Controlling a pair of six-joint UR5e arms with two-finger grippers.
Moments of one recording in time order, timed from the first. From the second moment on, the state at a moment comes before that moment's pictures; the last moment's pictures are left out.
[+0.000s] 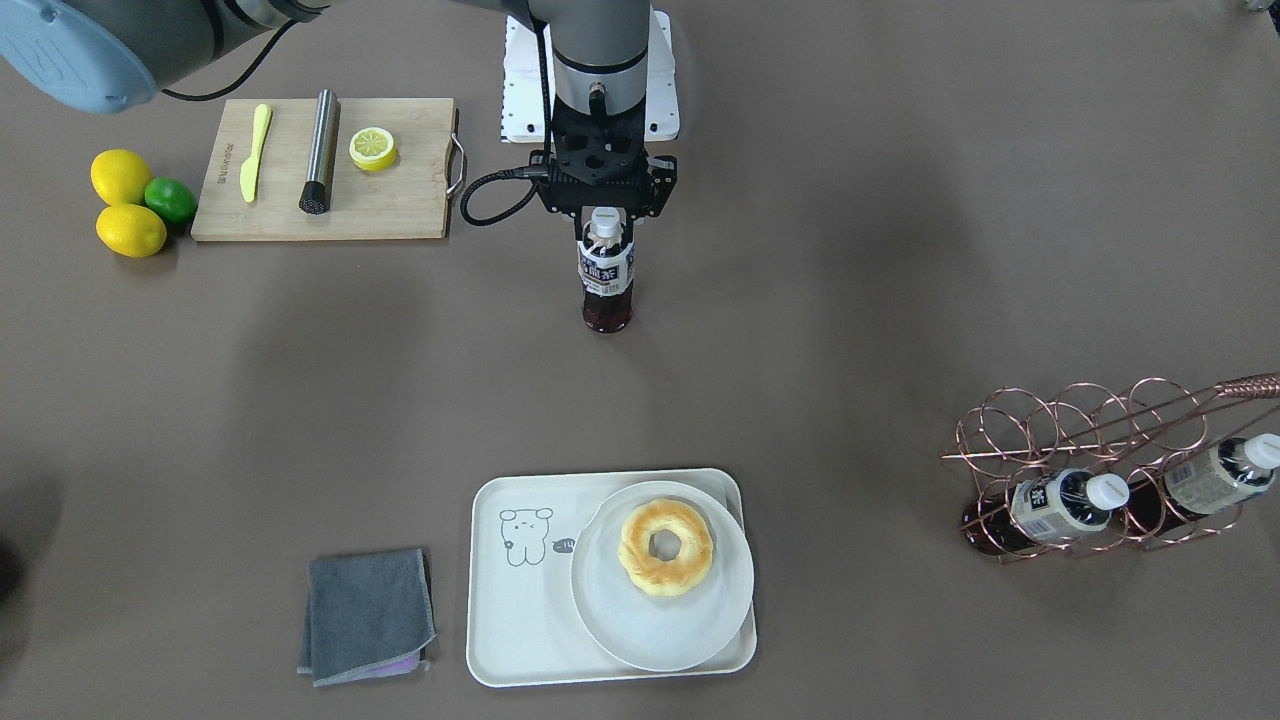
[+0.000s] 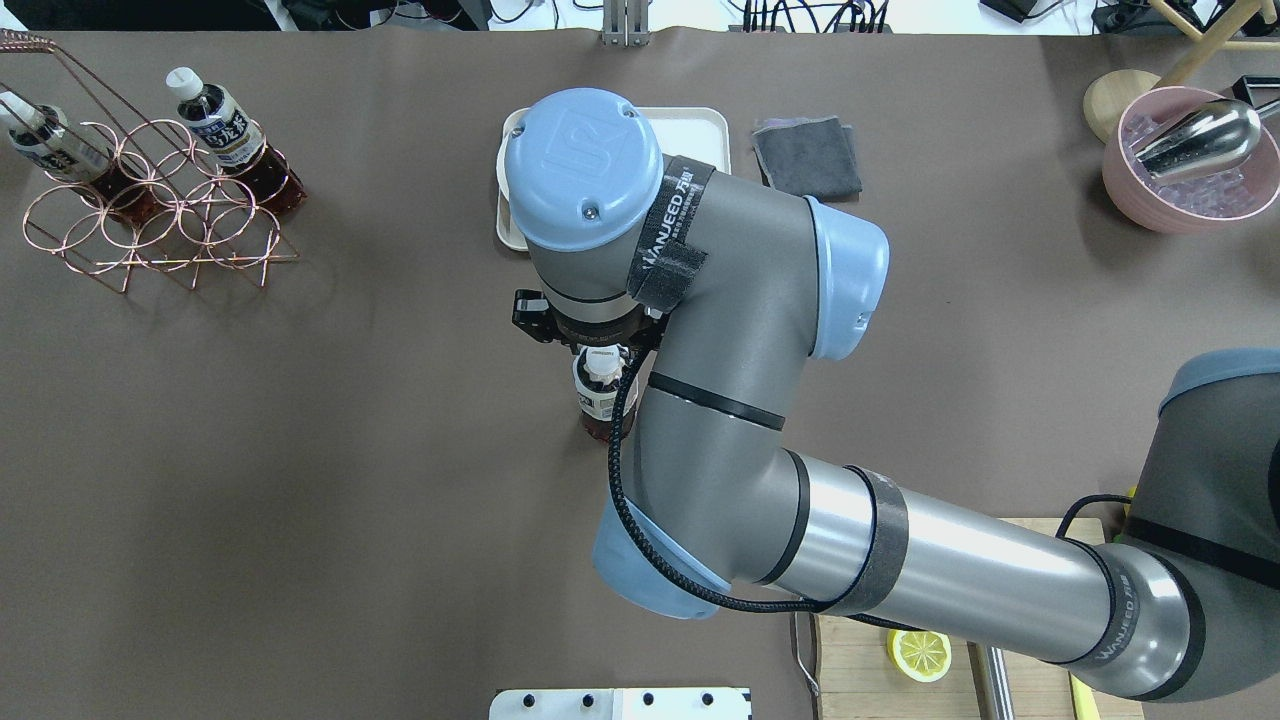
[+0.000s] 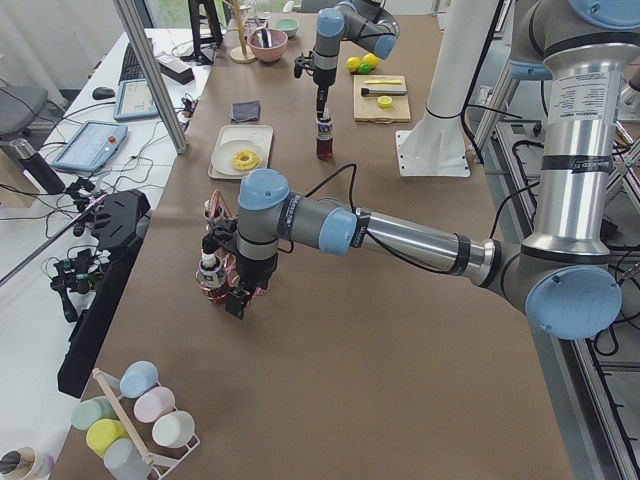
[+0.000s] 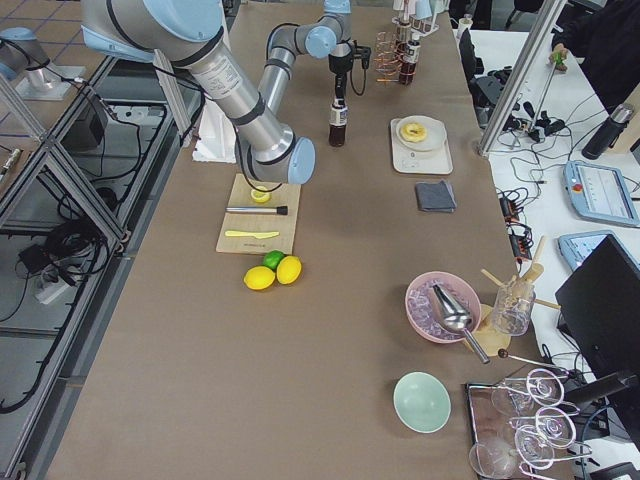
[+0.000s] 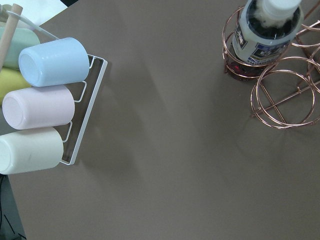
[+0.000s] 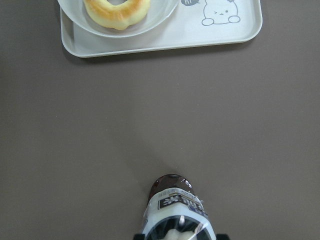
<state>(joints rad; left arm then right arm) -1.52 -1.59 -1.80 -1.62 -2.14 0.21 0.50 -0.62 1.72 -1.92 1.82 1.30</state>
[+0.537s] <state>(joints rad) -1.52 -1.59 -1.80 -1.62 -2.14 0.21 0.50 -0.61 1.72 -1.92 1.82 1.32</state>
